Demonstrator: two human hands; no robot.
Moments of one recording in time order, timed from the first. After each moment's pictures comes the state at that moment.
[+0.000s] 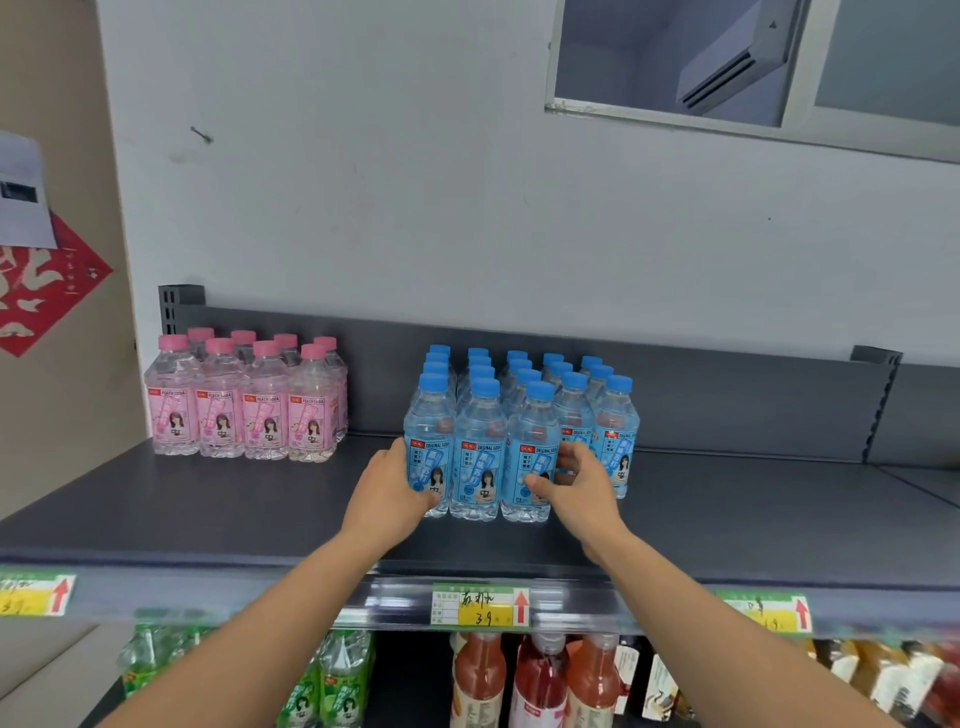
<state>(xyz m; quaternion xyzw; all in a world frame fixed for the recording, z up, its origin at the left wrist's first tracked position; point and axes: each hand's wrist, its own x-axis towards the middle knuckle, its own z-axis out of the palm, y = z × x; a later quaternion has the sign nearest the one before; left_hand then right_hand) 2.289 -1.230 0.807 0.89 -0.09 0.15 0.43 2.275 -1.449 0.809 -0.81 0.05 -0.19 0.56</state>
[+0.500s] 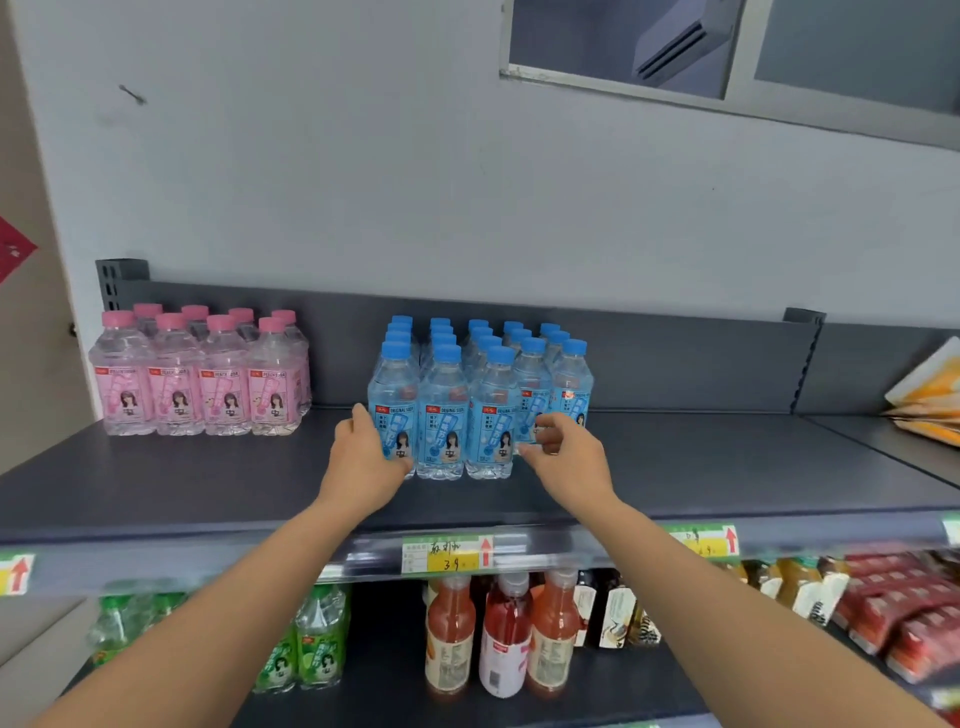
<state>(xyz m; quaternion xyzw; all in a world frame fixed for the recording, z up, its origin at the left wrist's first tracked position) 2.274 -1.240 0.810 0.89 -0.05 0.13 0.43 2.236 -1.465 0.814 -0.88 0.07 -0.24 0.41</state>
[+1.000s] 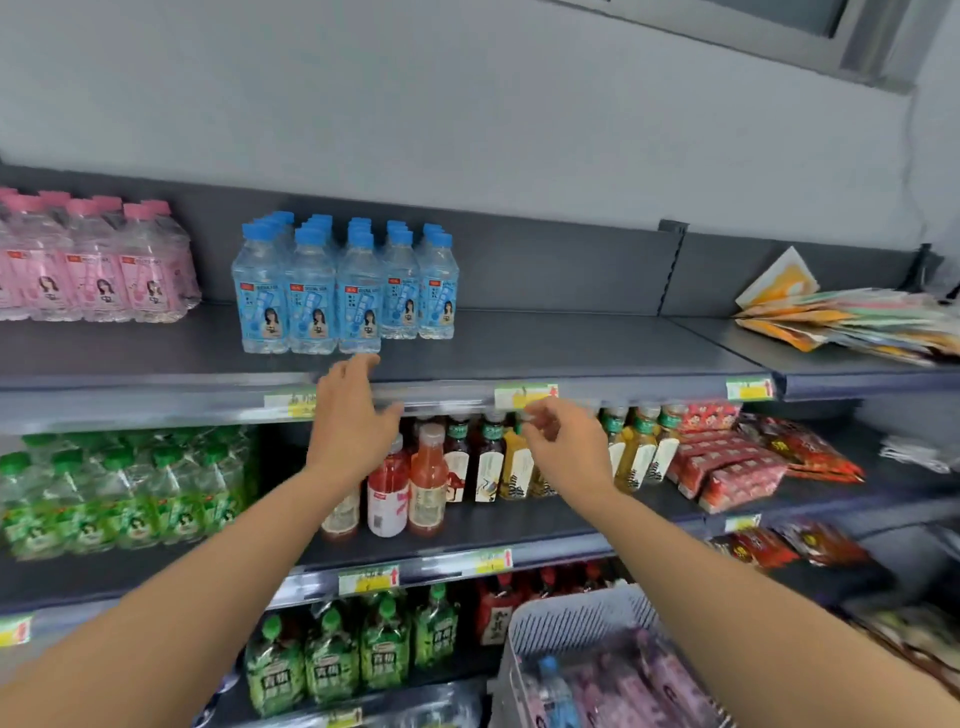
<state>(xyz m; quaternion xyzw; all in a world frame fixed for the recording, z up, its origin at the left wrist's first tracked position) 2.117 -1.362 0.772 0.88 -0.13 0.20 0.41 2.058 -1.586 0.752 -0.91 0.08 -0.29 0.28</state>
